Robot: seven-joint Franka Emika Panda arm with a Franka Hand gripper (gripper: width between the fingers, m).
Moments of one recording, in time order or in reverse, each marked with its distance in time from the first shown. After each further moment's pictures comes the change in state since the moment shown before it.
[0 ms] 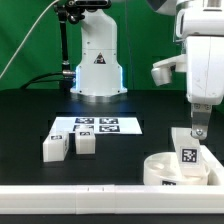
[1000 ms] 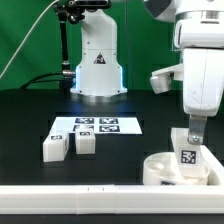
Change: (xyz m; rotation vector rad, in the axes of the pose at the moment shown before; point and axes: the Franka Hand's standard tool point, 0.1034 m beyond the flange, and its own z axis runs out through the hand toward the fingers) arm -0.005 -0.004 0.010 0.012 -0.008 0.017
